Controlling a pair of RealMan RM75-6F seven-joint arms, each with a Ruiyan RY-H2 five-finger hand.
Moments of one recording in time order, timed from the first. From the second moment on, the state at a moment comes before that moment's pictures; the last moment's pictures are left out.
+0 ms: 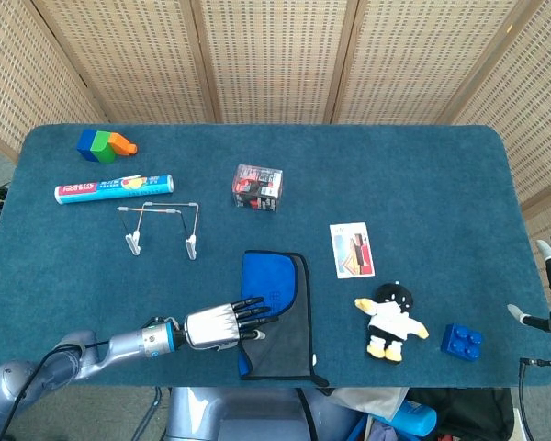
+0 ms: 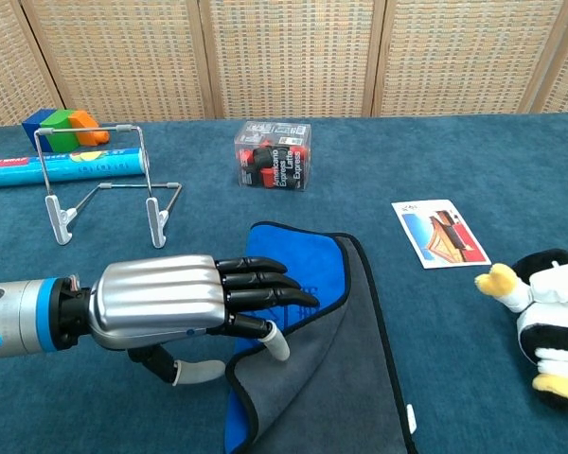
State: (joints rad) left arm -0.85 -1.83 0.31 -0.75 2.00 1.36 -0.28; right arm 0.11 -1.12 0.17 -1.45 -1.34 1.41 0.15
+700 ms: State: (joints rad) left arm -0.84 -1.80 0.31 -0.77 2.01 1.39 -0.28; right arm 0.11 -1.12 0.17 -1.45 -1.34 1.41 0.16
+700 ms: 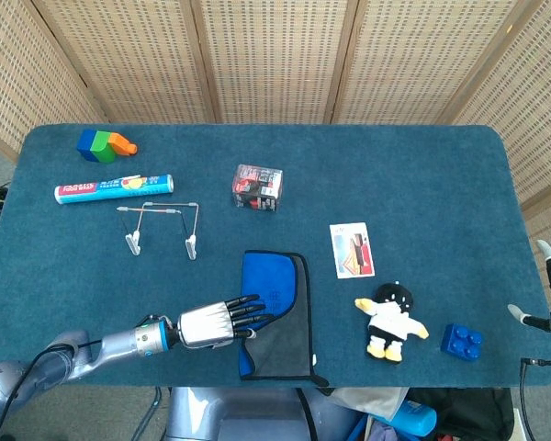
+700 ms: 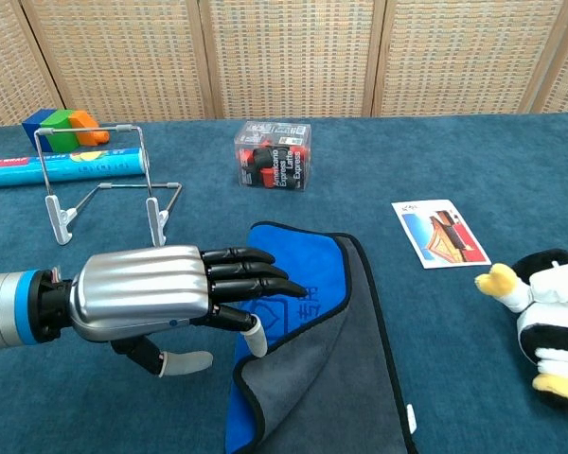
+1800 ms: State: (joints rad) left arm -0.84 -1.92 0.28 -0.71 2.01 1.35 -0.26; right arm 0.11 -1.12 0.17 -1.44 -1.33 1.39 0.17
